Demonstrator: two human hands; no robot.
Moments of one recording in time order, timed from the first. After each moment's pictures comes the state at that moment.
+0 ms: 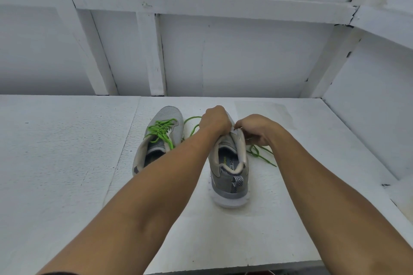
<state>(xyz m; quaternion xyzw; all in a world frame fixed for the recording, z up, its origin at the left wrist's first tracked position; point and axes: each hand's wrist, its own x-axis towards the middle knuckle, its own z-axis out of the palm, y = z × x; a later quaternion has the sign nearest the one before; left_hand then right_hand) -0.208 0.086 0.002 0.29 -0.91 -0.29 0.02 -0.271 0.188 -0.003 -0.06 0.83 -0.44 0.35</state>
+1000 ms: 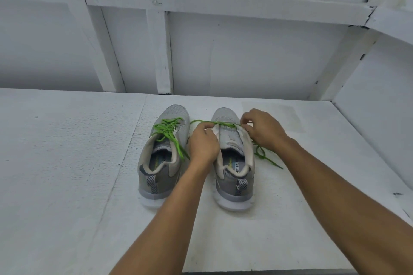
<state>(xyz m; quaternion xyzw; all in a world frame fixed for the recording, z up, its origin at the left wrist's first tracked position) -0.144 0.090 -0.033 0.37 -0.70 -0.57 0.23 -0.283 0.203 -0.022 -0.41 0.90 -0.13 -0.01</state>
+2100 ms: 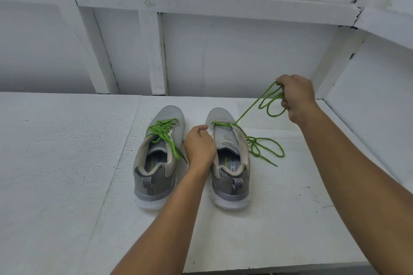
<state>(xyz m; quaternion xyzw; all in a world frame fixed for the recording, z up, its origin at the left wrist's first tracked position) -0.143 0.099 -0.033 0.43 -0.67 -0.55 0.25 -0.313 0.223 0.062 -0.04 0.75 -0.66 0.04</state>
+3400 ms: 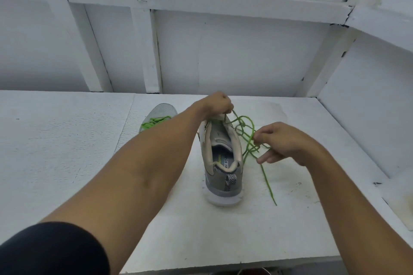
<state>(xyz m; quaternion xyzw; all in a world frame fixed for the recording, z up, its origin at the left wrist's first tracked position) -0.234 0.057 0.018 0.12 -0.86 -0.49 -0.03 -0.231 0.270 0.035 -0.15 0.87 -0.35 0.30</state>
